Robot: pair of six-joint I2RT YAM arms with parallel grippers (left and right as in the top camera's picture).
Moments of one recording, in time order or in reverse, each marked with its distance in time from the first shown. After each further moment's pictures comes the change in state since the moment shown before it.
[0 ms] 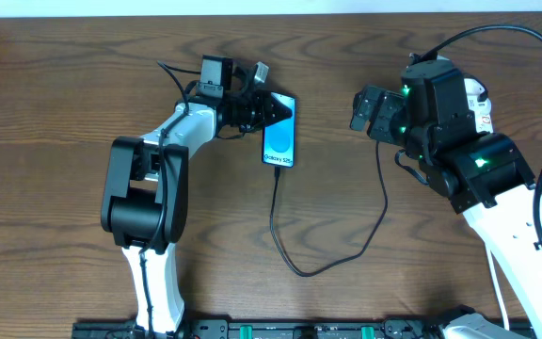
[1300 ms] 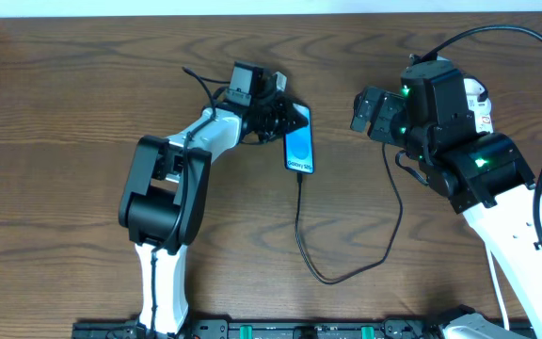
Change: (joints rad) left arm -0.117 0.032 0.000 0.031 -0.164 -0.175; right arm 0.000 0.000 0.000 -0.010 0.003 0.000
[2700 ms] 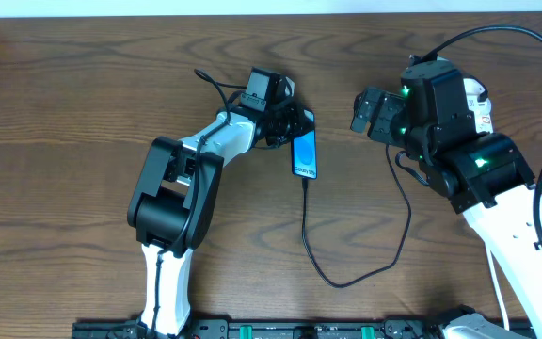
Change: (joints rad) left arm -0.068 0.002 0.000 -0.003 -0.146 -0.055; right arm 0.000 0.000 0.000 -0.004 0.000 0.000
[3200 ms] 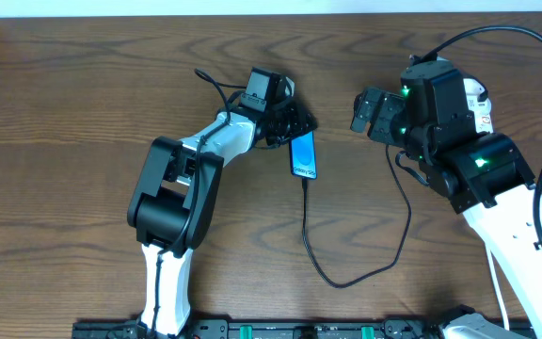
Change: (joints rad) left arm 0.000 0.000 0.000 0.000 0.000 -0.004; right arm 0.000 0.000 0.000 0.000 0.000 0.000
